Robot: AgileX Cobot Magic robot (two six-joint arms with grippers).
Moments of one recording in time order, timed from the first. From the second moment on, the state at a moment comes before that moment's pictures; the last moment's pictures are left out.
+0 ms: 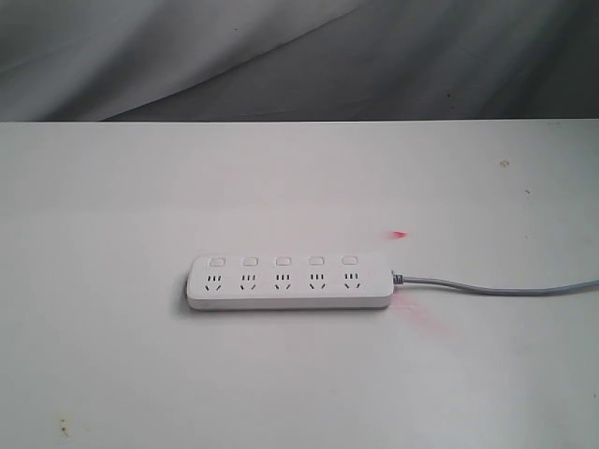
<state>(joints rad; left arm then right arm) 0.13 0.19 -0.14 -0.14 0.17 -0.02 -0.04 0.01 0.00 0.05 0.37 0.03</state>
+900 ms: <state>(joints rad) 0.05 0.02 -0.08 -0.05 0.29 -0.08 -0.04 0.01 0.00 0.05 0.37 0.03</state>
